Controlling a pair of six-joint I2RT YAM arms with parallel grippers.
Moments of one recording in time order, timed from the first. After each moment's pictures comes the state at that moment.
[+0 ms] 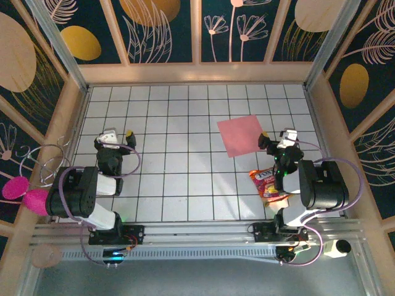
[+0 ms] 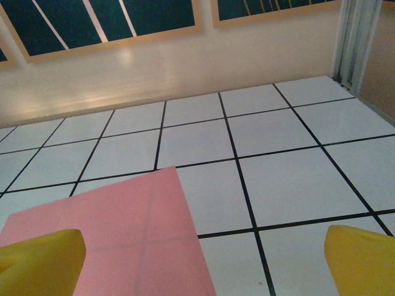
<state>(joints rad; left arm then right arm) 0.00 1.53 0.22 1.22 -0.11 -0.08 -0.04 1.55 0.21 1.21 -0.05 0.13</state>
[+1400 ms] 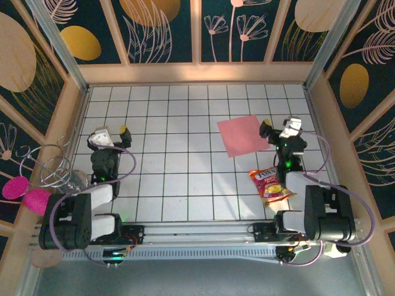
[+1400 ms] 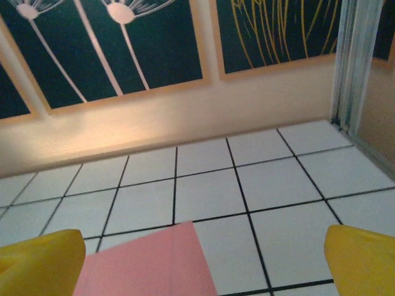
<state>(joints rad) 0.00 1.23 0.24 1.00 -0.16 -0.16 0.01 1.26 0.39 0.77 0.02 0.20</state>
